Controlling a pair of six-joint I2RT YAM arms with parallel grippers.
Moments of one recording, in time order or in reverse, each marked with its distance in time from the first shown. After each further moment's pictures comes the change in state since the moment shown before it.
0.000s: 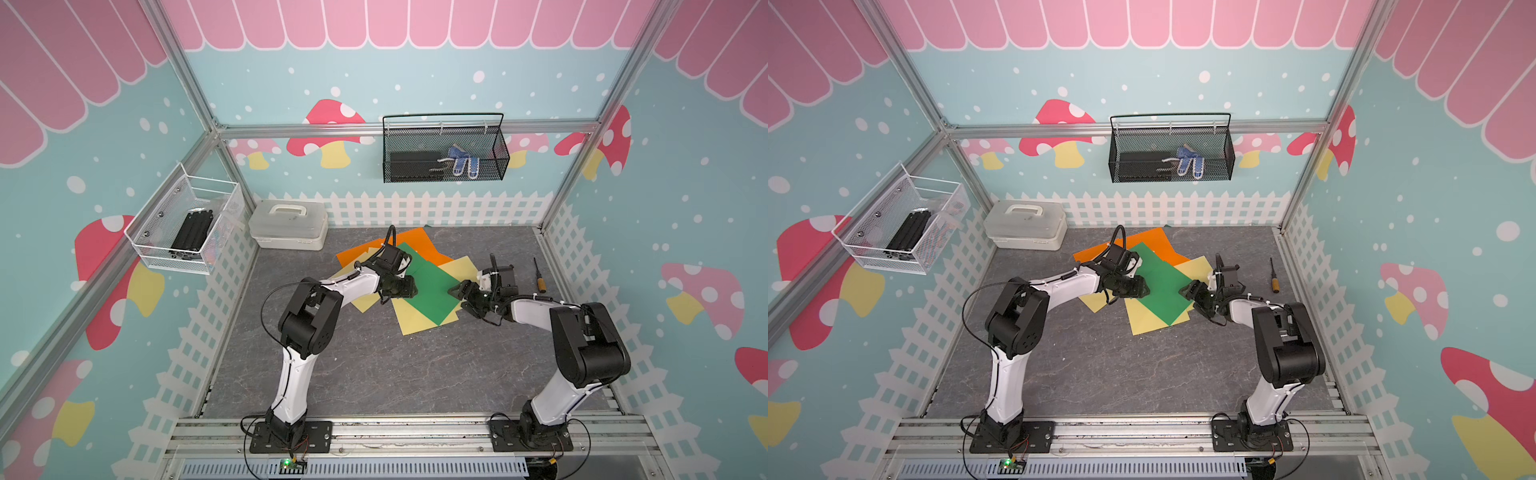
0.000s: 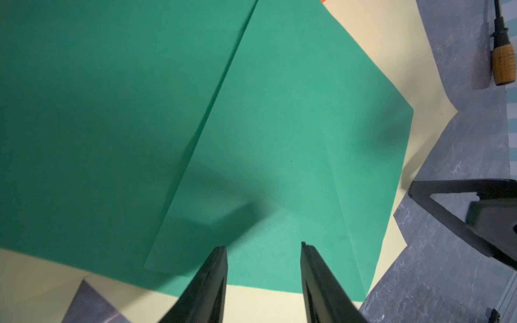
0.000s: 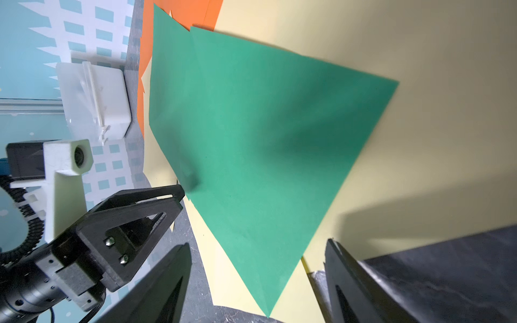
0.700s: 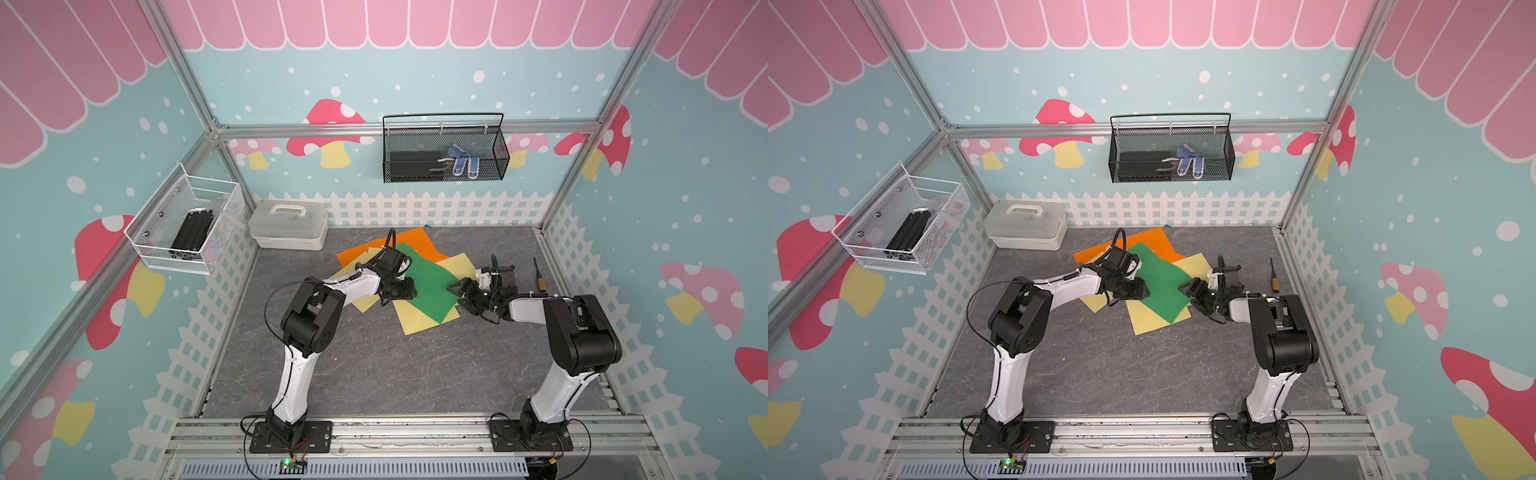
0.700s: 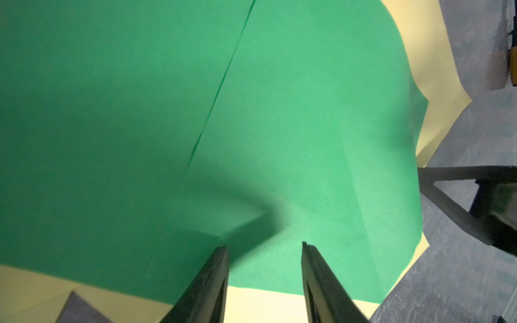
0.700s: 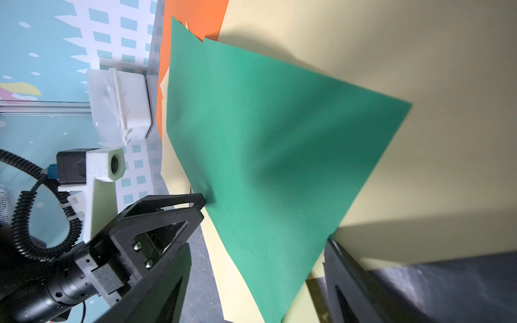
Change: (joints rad) left arm 0.000 0.021 -0.009 0.019 -0.003 -0.016; right arm -0.027 0.100 0.000 0.178 -0.088 0.044
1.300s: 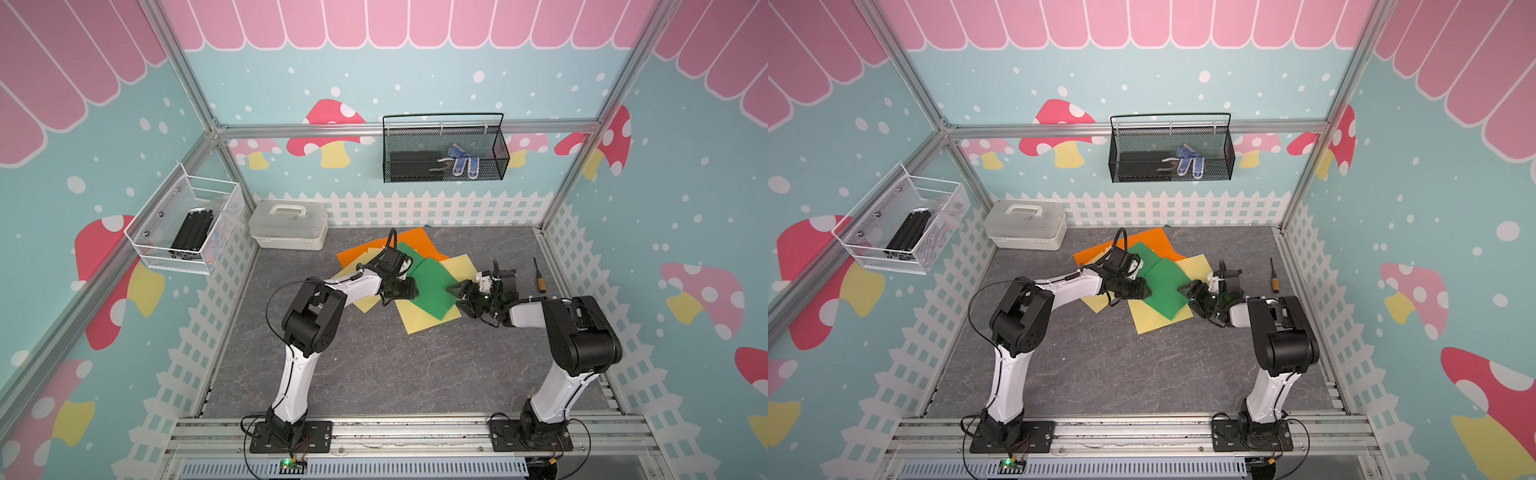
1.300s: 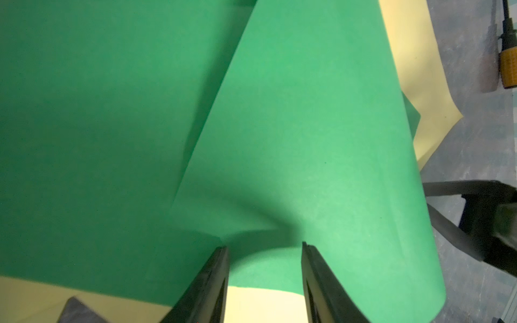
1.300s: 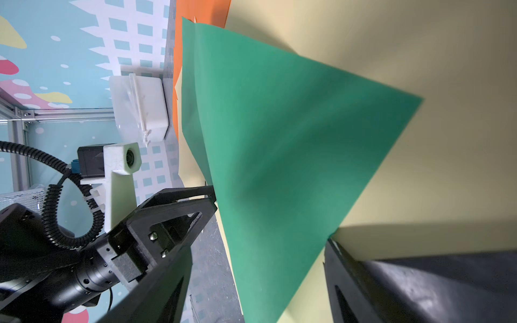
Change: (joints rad) left arm -0.006 0.008 0.000 0.026 0.001 -0.003; right arm 0.000 -0.031 -0.083 0.116 -0.034 0.119
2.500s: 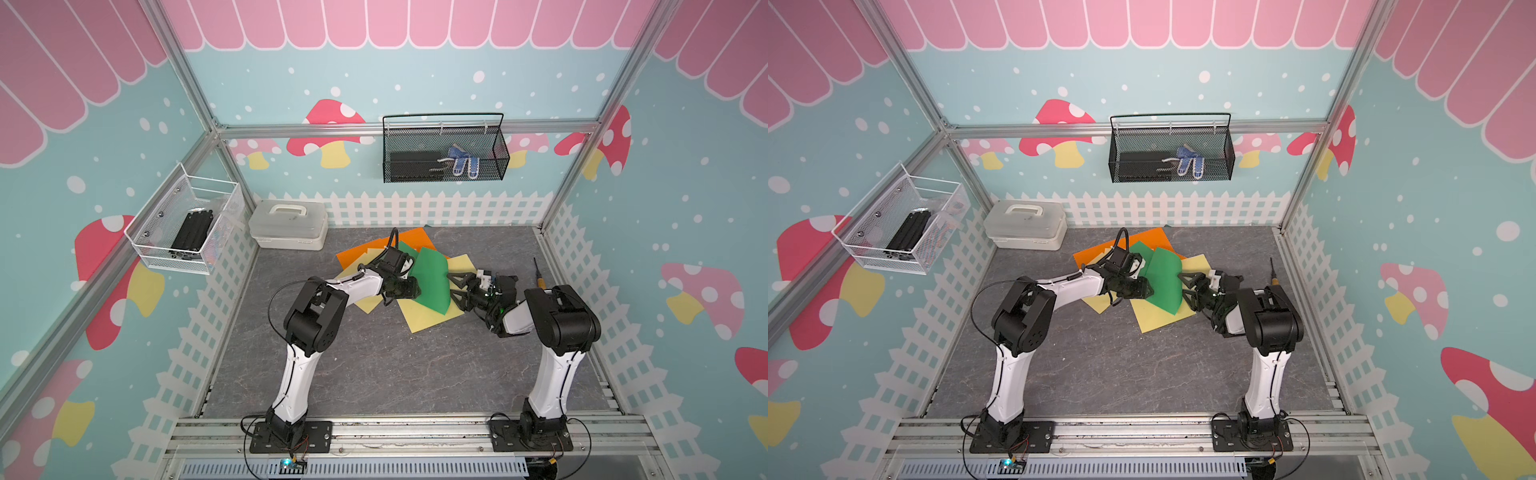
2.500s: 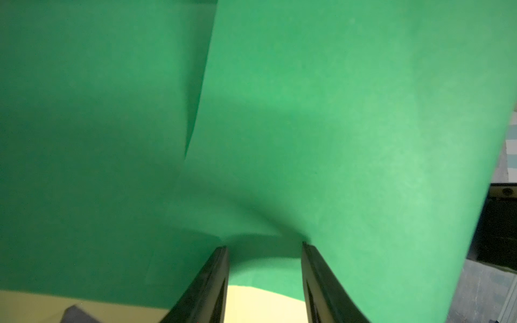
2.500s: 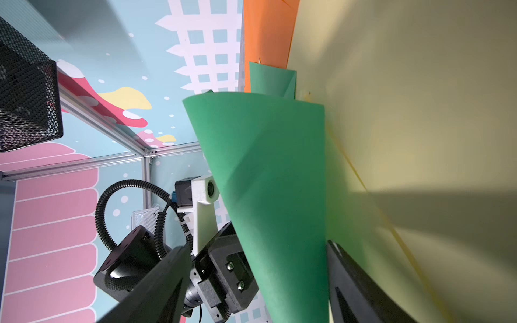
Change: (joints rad) left arm -0.006 0.016 0.011 0.024 0.007 -0.007; right arm 0.004 0.203 -0.059 0.708 -0.026 0.483
